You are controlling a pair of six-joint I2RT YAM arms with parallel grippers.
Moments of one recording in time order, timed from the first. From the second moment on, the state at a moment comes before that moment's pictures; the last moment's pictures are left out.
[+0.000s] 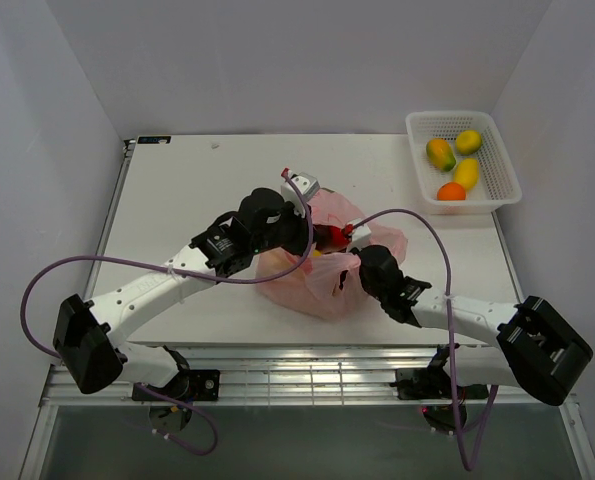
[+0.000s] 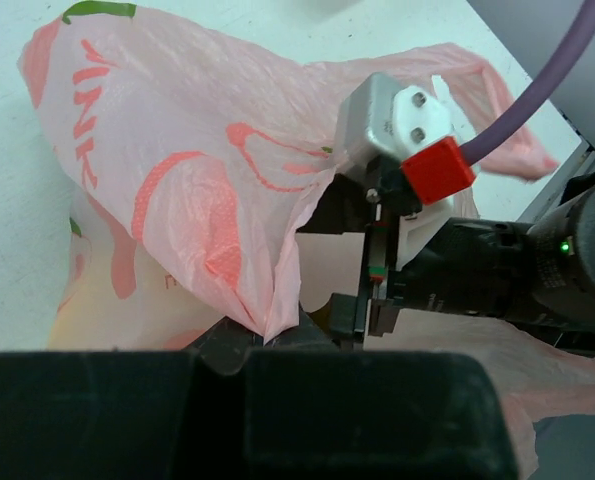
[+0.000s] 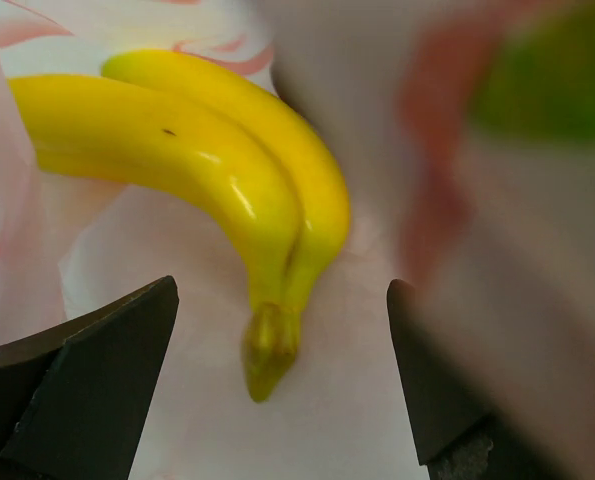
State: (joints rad) left arm -0.85 1.33 1.14 -0.25 0.07 -0.27; right arm 0.82 1.22 0.46 0.32 0.13 0.28
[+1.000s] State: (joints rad) left arm -0.85 1.38 1.17 -0.27 0.07 -0.25; right arm 0.85 1.57 0.61 0.31 0.04 0.24
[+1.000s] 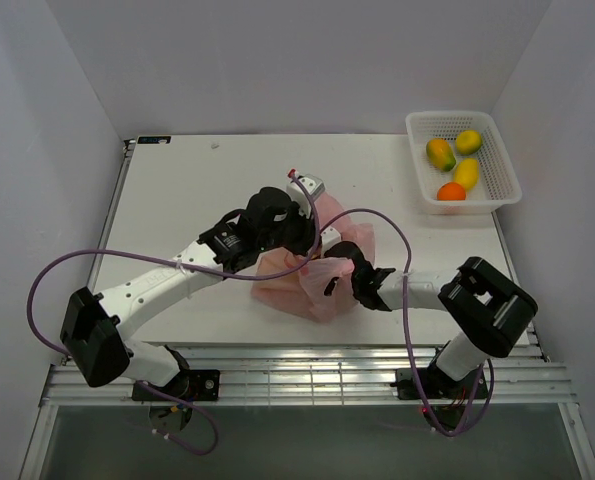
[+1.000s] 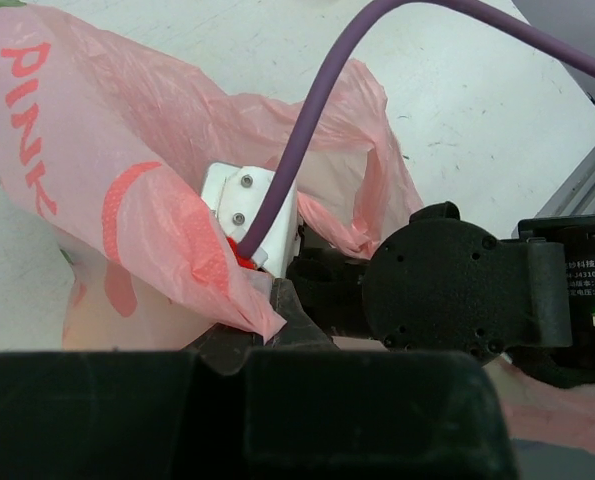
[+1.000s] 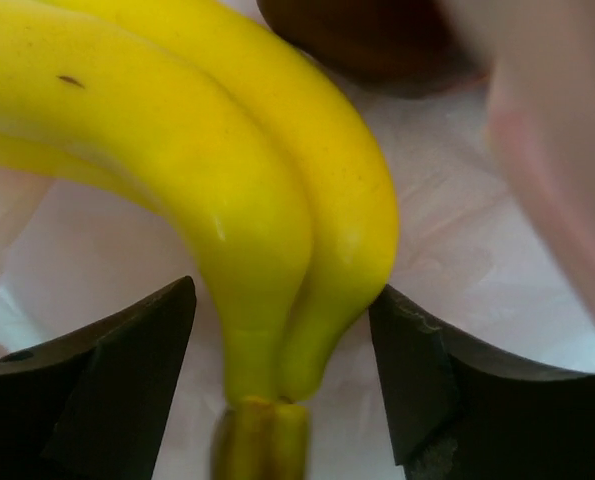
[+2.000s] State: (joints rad) left arm -0.85 1.31 1.09 -0.24 -0.09 -0.30; right arm 0.87 0.91 0.83 -0.57 0.54 0.23
